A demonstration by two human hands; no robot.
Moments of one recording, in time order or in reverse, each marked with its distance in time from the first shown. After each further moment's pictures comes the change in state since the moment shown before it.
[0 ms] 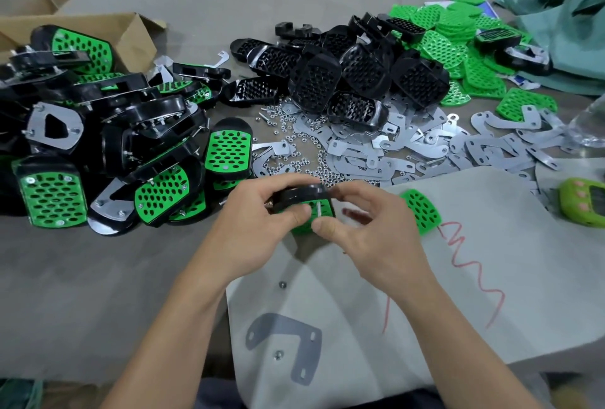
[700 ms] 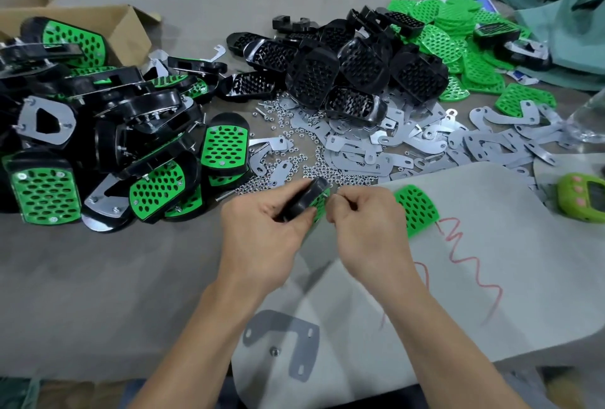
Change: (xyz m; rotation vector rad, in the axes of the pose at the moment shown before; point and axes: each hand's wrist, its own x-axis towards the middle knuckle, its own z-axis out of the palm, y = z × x) left_hand -0.017 0.003 0.035 -0.039 0.319 0.039; right_hand 0.003 -0.018 0.020 -0.167 0.113 0.155
